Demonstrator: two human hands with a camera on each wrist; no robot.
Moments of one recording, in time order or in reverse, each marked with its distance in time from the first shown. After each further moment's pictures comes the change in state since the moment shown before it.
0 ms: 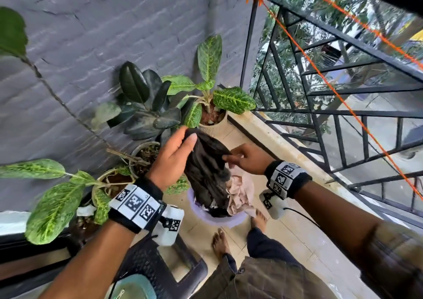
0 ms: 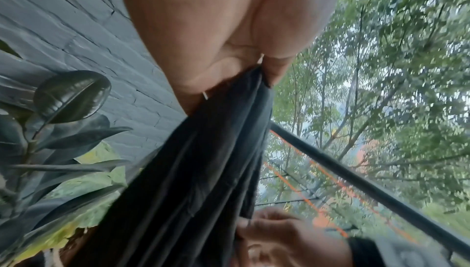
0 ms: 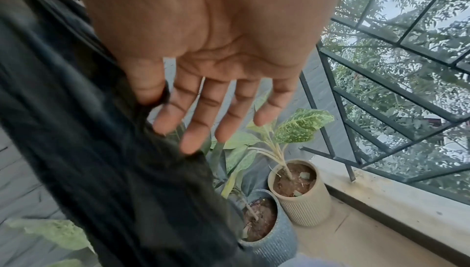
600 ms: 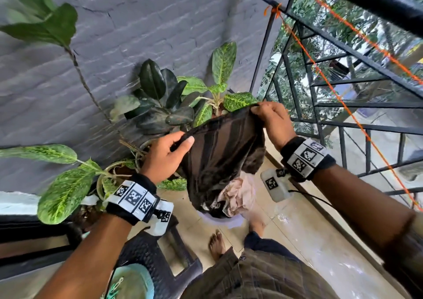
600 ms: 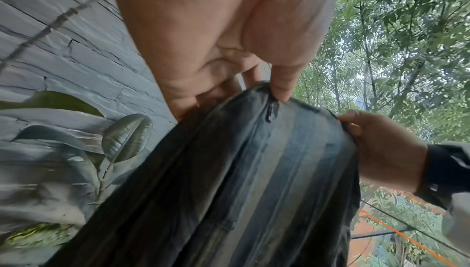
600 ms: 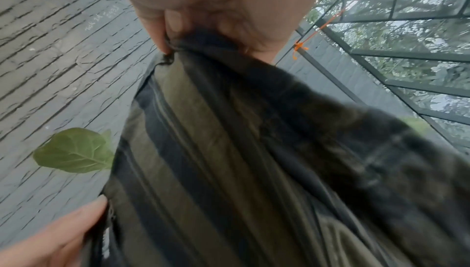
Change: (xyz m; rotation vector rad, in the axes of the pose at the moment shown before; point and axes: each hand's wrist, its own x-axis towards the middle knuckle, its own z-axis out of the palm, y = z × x) left_hand -0.023 -0.015 -0.046 0.276 0.086 0.180; right_hand -0.016 -0.084 -0.061 0.662 0.511 -0.200
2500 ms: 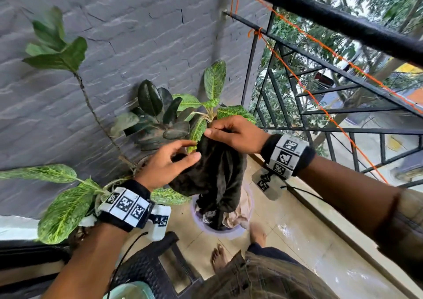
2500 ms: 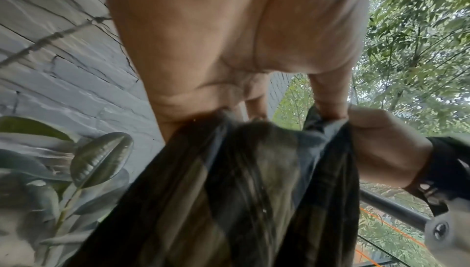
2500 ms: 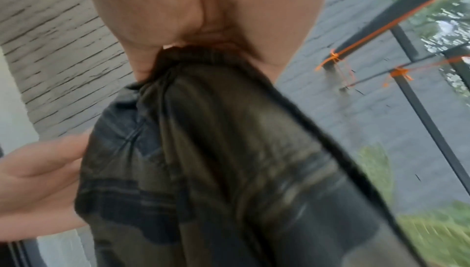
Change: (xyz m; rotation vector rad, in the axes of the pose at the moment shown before) left_hand -0.009 0.035 -0.017 -0.011 -0.192 -0.113; right_hand -0.021 -0.058 0.034 -0.422 -0.604 -0.302
